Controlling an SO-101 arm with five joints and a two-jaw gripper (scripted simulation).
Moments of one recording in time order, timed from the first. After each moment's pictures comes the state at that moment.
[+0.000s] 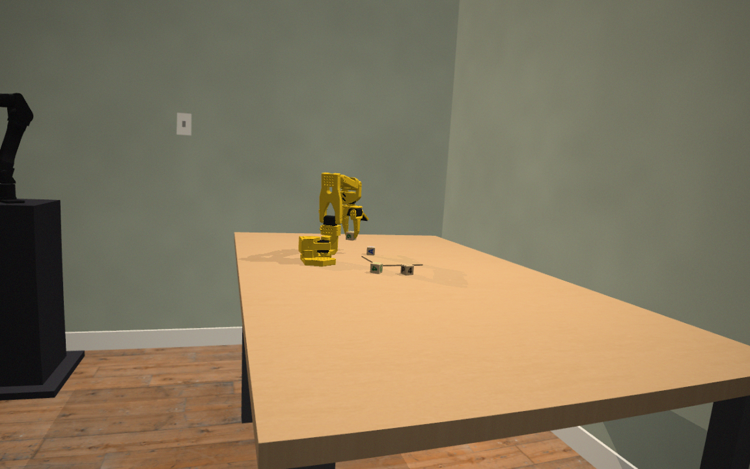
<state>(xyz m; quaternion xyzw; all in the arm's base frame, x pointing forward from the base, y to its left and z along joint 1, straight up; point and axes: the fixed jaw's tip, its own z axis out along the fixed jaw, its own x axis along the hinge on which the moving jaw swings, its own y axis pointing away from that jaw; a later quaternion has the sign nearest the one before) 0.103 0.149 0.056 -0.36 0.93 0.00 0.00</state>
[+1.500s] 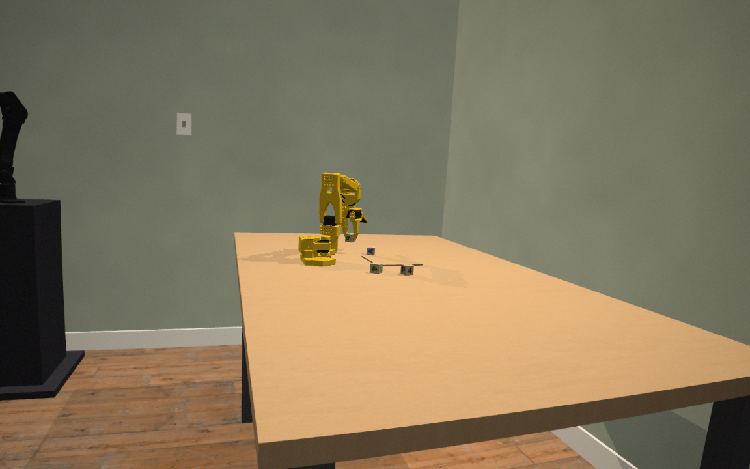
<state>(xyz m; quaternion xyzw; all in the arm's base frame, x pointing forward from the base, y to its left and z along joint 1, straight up) 0.102 0.150 0.050 -0.37 0.93 0.00 0.00</state>
